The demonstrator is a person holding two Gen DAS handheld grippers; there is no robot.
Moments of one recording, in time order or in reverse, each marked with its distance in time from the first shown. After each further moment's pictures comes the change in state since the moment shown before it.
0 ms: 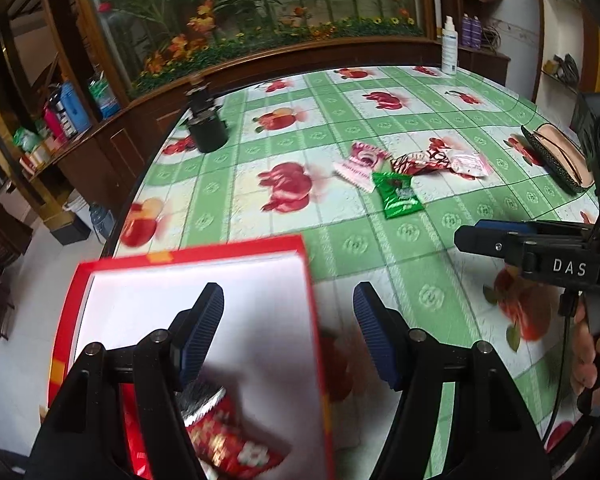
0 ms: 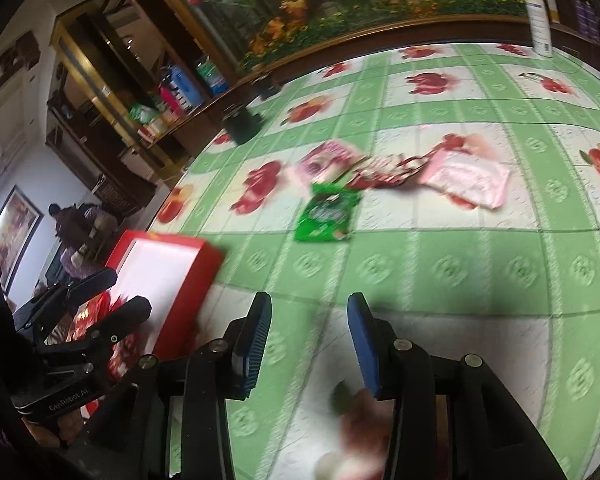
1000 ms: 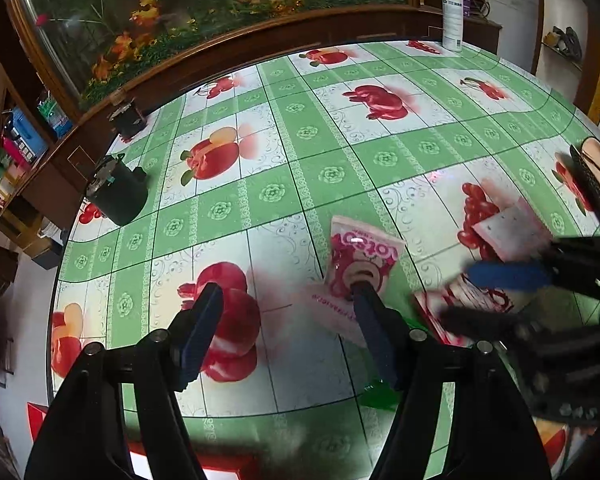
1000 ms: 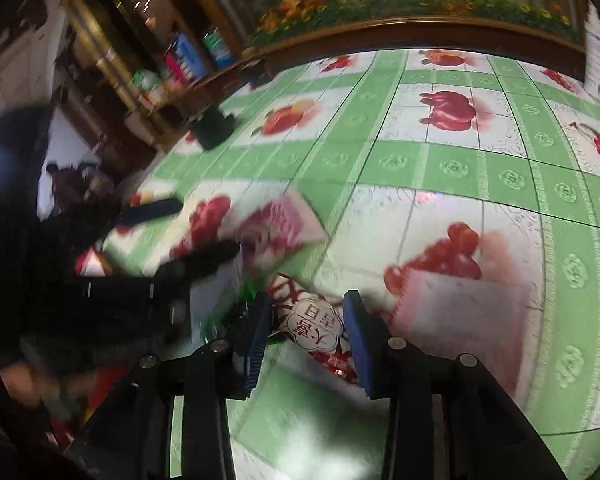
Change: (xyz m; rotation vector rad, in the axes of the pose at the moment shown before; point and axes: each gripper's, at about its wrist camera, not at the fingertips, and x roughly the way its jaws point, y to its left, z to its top) left arm 0.125 -0.040 0.113 0.096 0.096 -0.048; right arm 0.061 -0.033 0.082 -0.165 0.112 -0.018
